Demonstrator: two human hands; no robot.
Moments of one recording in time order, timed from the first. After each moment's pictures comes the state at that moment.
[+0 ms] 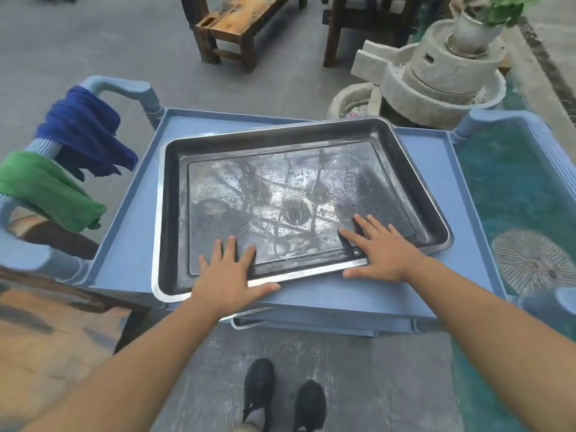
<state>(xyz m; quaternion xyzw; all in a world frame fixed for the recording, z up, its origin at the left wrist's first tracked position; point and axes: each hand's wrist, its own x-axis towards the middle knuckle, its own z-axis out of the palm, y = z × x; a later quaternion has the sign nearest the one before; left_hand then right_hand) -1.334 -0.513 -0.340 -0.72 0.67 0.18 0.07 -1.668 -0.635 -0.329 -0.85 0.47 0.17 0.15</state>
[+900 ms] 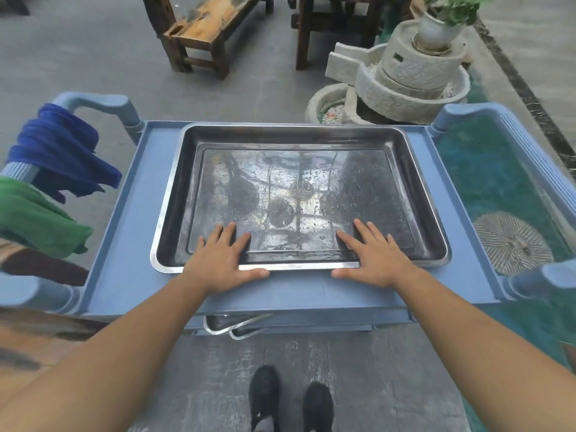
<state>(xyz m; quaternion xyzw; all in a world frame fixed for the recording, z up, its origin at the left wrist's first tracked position) -1.294 -0.565 -0.332 -0.65 0.74 0.17 0.09 -1.644 -0.599 -0.329 -0.77 0.59 0.13 0.20</state>
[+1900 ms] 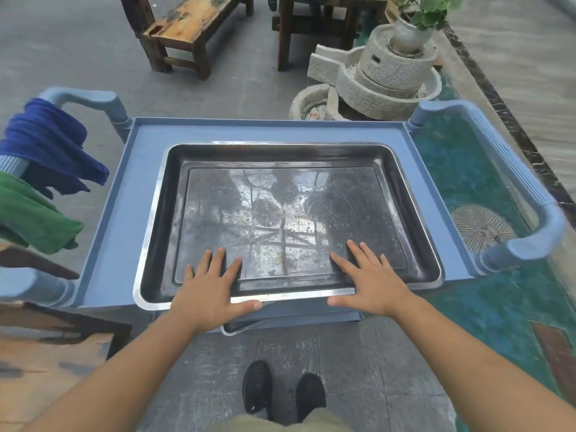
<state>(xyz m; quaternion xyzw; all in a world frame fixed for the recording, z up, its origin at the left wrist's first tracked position) -1.295 -0.482 -0.336 -0.63 0.75 0.16 0.11 -1.648 -0.511 -0.329 -0.77 0.59 0.13 0.20</state>
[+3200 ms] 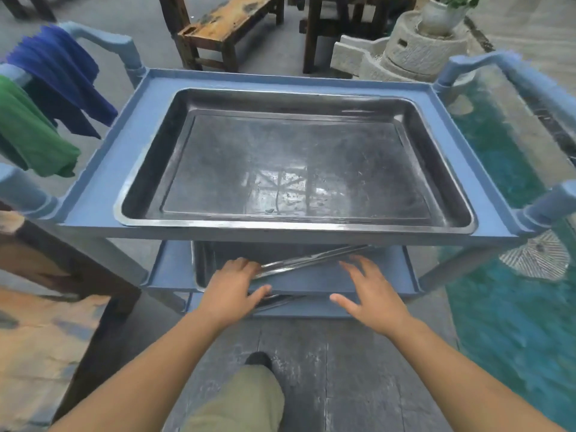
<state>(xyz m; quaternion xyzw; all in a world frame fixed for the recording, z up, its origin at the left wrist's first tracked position) -1.359 -0.406 -0.450 -0.66 0.73 0.17 -0.03 -1.665 -0.427 -0.462 -0.80 0.57 -0.03 0.18</state>
